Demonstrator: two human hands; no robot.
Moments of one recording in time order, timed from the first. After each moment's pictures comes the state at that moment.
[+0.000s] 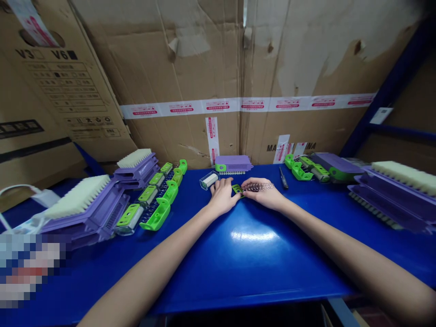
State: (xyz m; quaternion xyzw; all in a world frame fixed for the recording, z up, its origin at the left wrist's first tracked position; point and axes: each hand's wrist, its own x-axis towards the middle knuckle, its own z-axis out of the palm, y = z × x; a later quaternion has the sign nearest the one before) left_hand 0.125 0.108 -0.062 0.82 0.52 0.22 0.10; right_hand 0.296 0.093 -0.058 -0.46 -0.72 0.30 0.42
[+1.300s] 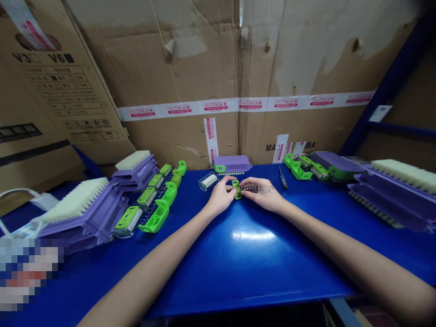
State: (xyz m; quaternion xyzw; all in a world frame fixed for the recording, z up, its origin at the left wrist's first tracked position) left_hand 0.126 0.113 -0.063 0.70 0.39 0.41 0.43; right_hand 0.293 0.089 -0.057 -0.44 -0.73 0.28 0.44
